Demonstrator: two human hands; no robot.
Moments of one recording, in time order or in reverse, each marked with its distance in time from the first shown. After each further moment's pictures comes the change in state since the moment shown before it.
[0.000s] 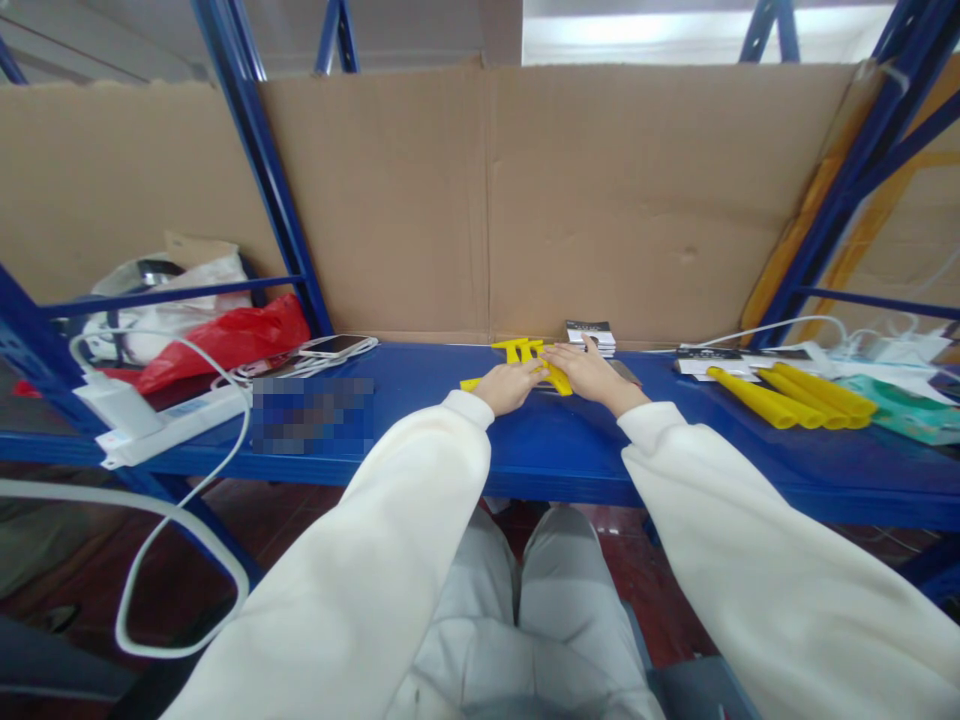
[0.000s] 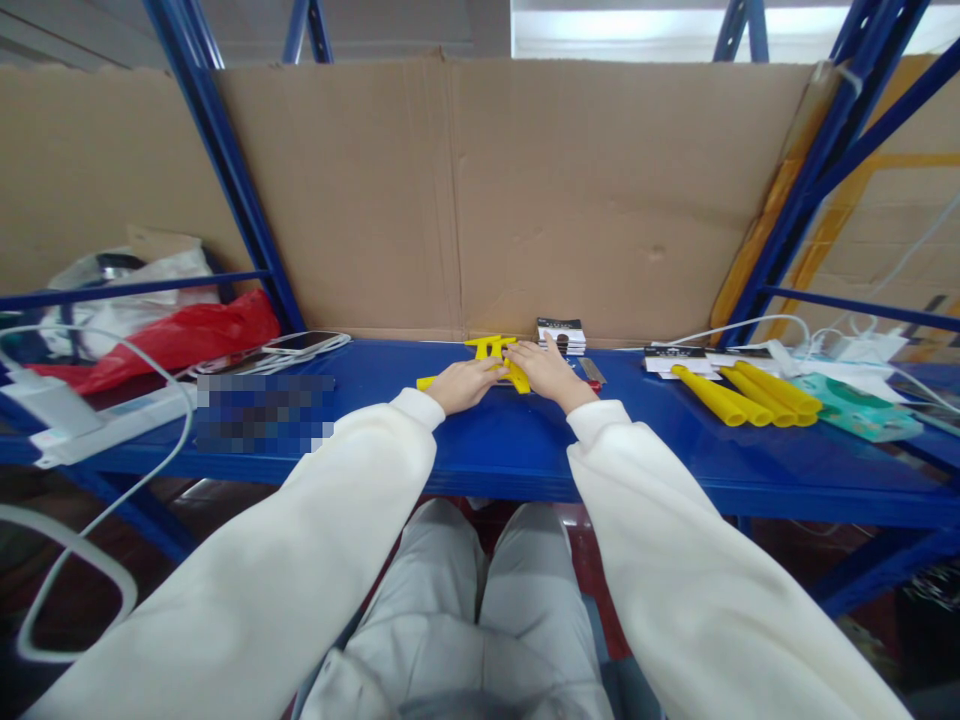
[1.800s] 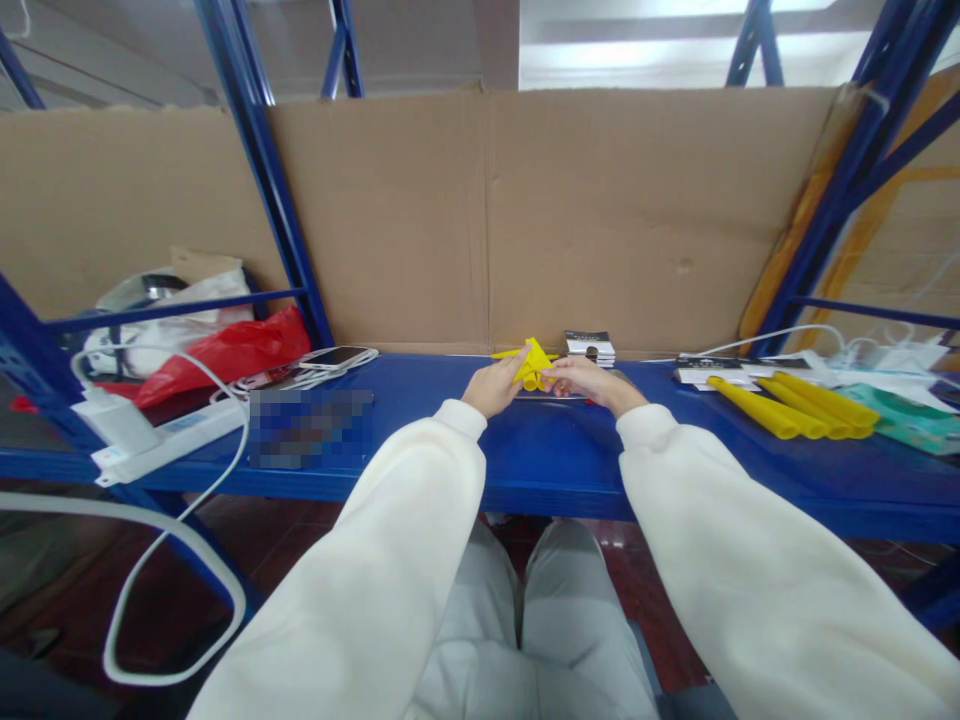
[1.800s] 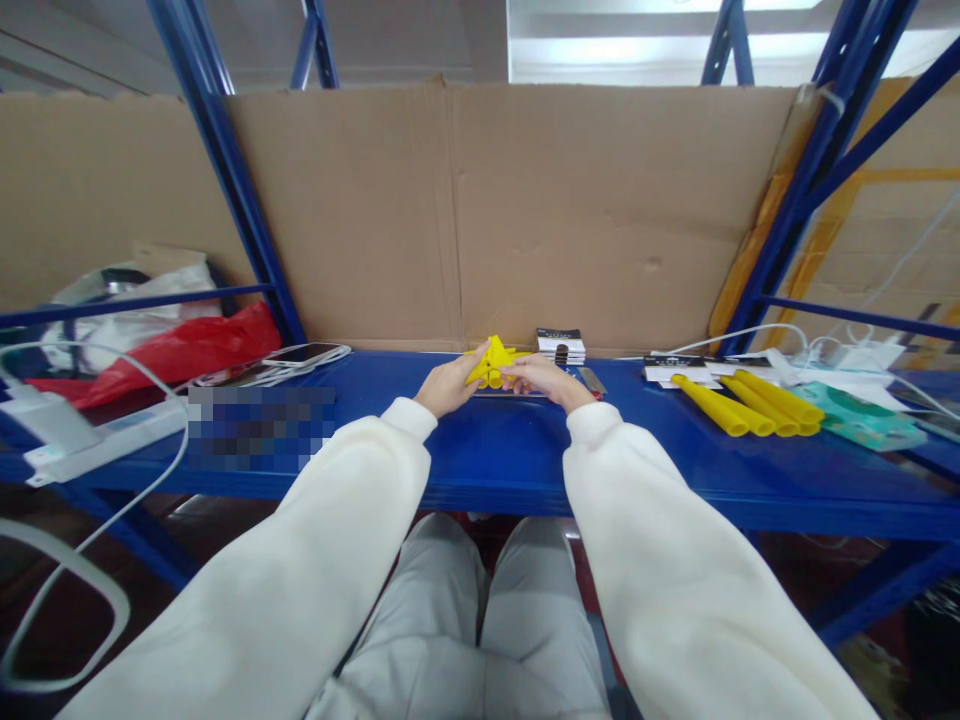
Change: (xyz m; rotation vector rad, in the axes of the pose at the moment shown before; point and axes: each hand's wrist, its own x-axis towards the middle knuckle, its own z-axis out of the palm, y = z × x) left_hand -0.004 -0.014 -0.004 -0.194 0.050 -0.363; right_hand 0.020 -0.022 -0.030 1.492 -0.083 0.675
